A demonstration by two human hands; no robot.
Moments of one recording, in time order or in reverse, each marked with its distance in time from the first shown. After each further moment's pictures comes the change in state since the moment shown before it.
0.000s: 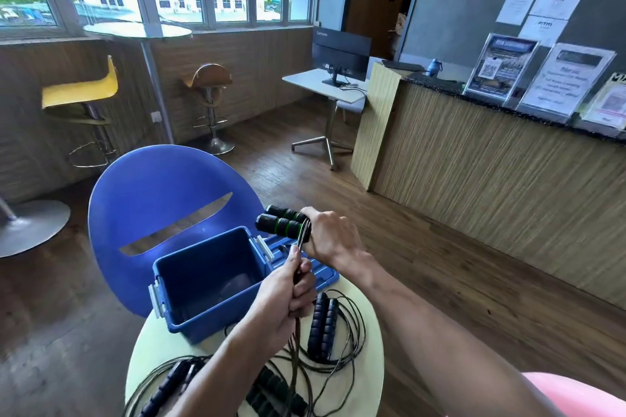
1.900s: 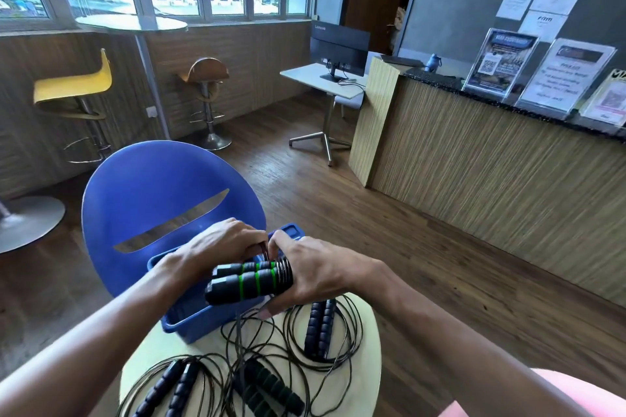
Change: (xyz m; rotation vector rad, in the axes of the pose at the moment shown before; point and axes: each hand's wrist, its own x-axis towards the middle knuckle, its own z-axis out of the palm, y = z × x) left_hand 0.060 0.092 -0.094 2.048 -0.265 0.672; right_hand -0.040 -0.032 -0.042 0.196 -0.519 -0.283
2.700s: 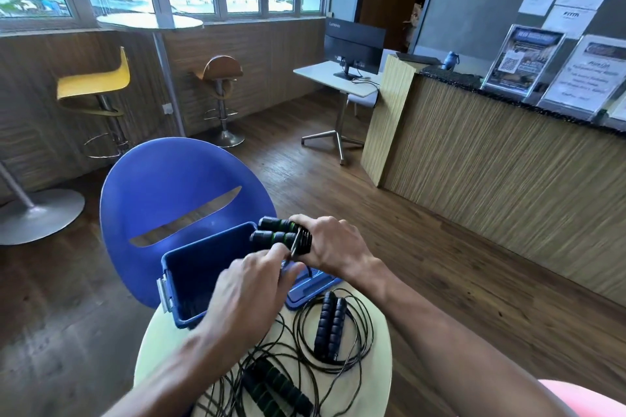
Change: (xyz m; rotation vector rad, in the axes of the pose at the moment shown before) left_hand -0.035 0.111 -0.013 -0.192 0.331 -0.543; right_hand 0.043 0.043 0.015 -0.199 0.429 0.115
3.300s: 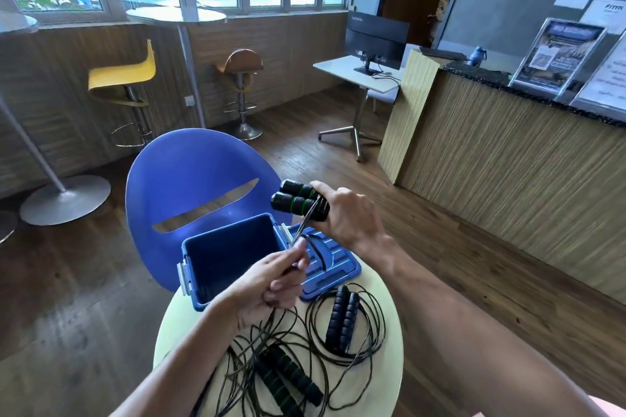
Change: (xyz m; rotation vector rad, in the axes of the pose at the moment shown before) left_hand 0.011 -0.032 0.030 -1.630 -0.731 -0.510; right_hand 0.027 0.005 -0.001 -0.085 0.214 -0.011
